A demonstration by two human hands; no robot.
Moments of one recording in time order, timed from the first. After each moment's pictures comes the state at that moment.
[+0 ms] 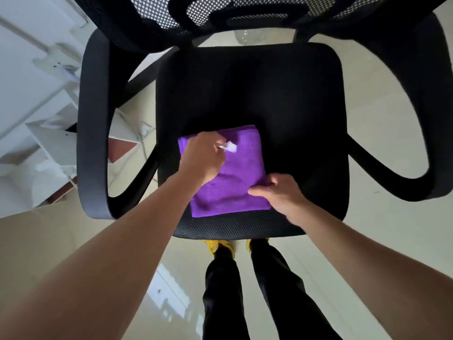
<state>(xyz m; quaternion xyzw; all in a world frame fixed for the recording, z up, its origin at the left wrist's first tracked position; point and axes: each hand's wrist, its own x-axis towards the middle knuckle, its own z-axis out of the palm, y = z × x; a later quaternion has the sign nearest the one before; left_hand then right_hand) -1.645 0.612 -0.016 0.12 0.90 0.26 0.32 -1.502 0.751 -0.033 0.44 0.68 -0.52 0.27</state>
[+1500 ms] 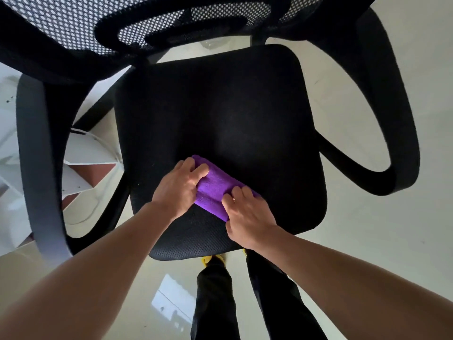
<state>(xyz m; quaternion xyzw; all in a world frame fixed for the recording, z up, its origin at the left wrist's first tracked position) -1.628 0.600 -0.057 0.42 0.86 0.12 0.27 -1.484 0.725 -0.033 0.07 0.95 -0.16 0.27</state>
